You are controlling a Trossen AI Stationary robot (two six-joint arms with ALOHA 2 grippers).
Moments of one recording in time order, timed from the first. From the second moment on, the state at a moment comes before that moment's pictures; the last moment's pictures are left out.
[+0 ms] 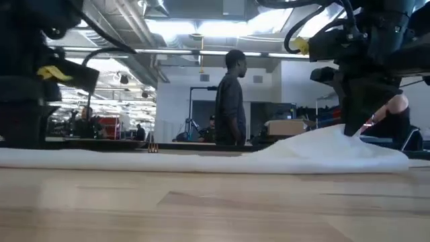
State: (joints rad) left arm -0.54 1.56 0.75 -0.75 -0.22 -1.03; right arm 0.35 1.57 0.94 -0.77 0.20 0.15
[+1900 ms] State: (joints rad) left arm -0.29 1.56 0.77 -0.78 -0.01 -0.52; right arm 0.35 1.57 0.94 -0.76 0.26 0.12
